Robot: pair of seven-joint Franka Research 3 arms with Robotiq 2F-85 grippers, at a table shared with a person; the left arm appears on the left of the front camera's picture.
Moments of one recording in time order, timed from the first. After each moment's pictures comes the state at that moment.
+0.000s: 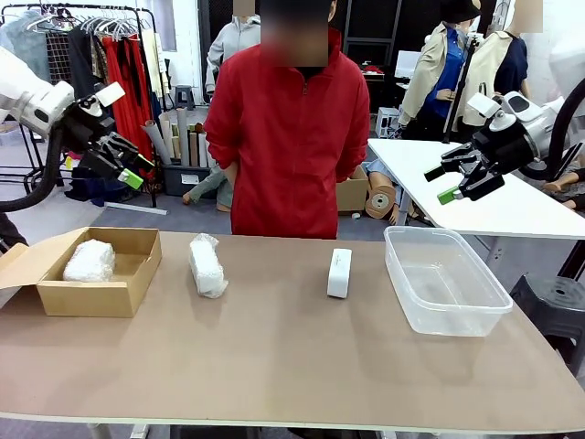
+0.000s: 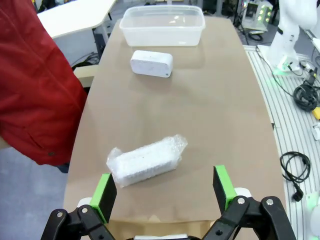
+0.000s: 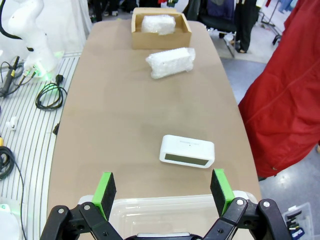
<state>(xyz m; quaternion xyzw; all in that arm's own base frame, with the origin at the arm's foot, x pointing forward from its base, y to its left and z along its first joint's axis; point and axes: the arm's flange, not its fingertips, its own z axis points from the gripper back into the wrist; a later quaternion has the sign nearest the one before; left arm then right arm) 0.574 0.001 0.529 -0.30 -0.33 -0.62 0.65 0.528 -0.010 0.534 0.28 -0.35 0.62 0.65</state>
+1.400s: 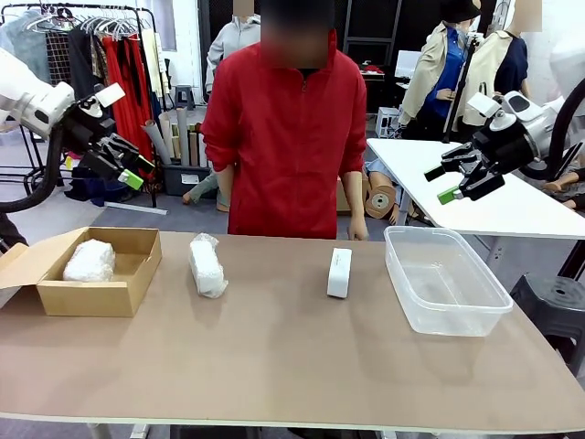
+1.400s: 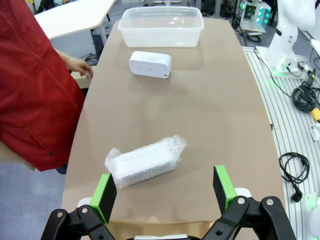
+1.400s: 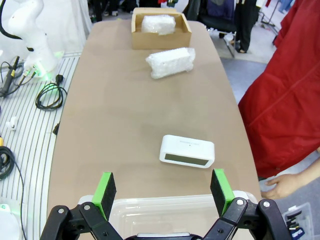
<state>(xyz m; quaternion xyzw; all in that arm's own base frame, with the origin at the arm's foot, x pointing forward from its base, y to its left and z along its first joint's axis) 0.575 0.001 0.527 -0.30 -0.33 -0.62 0.64 0.528 -0.010 0.534 0.28 -0.35 0.62 0.65</state>
